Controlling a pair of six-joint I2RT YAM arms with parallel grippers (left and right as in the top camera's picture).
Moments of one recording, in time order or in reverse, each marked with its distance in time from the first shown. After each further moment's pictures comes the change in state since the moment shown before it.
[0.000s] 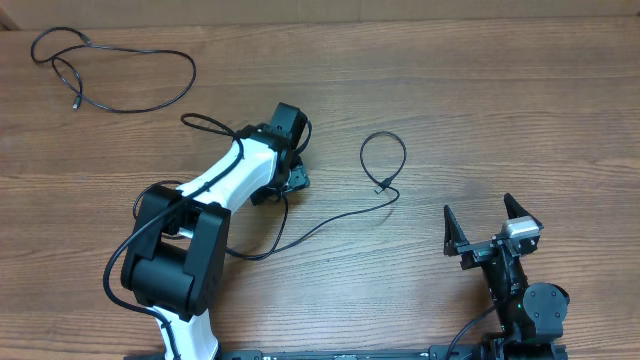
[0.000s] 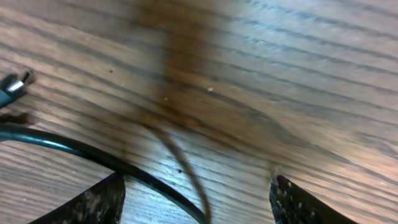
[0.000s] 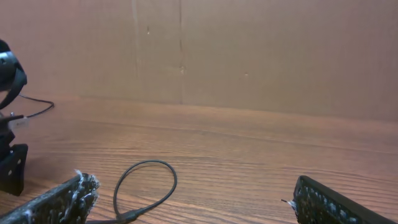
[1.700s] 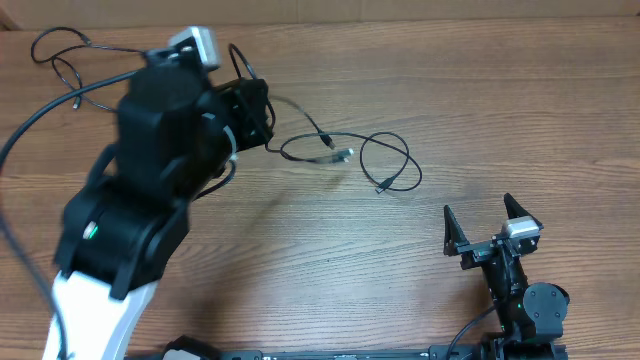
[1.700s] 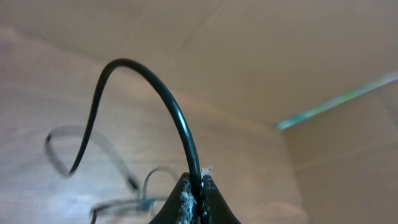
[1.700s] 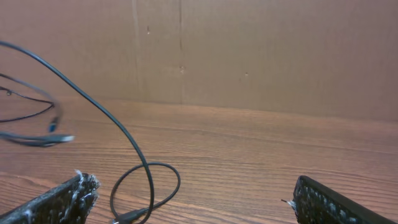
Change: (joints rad) left arm 0.000 -0.755 0.382 -0.080 0.127 0.029; right arm 0.000 0.000 0.000 0.000 0.000 0.000
